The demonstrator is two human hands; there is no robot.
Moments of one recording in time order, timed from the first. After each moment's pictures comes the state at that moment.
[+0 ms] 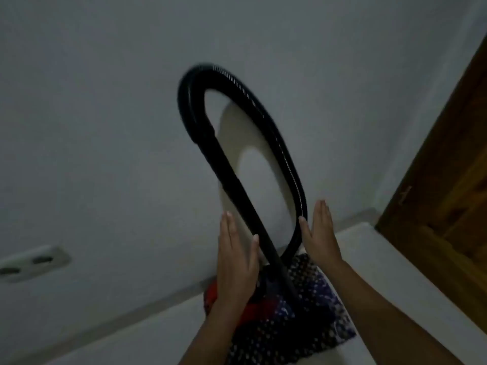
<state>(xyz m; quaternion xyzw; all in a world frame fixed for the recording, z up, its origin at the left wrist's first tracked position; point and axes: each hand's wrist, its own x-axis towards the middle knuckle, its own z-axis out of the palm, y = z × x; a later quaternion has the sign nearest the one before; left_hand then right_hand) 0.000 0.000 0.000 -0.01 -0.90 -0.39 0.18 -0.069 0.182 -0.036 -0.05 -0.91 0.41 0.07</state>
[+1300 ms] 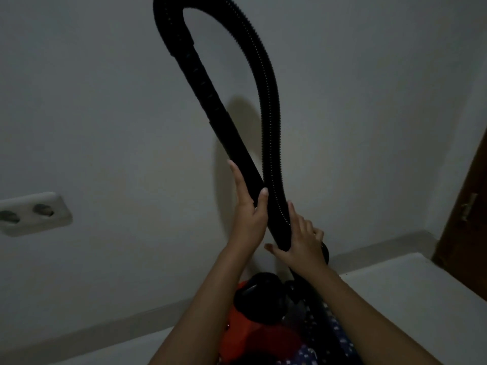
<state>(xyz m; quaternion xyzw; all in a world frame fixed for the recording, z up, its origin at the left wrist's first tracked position) -0.042 -0.009 -0.080 -0.14 -0.77 -0.54 0.30 -0.081 0.109 -0.193 0.16 -0.91 0.28 0.26</state>
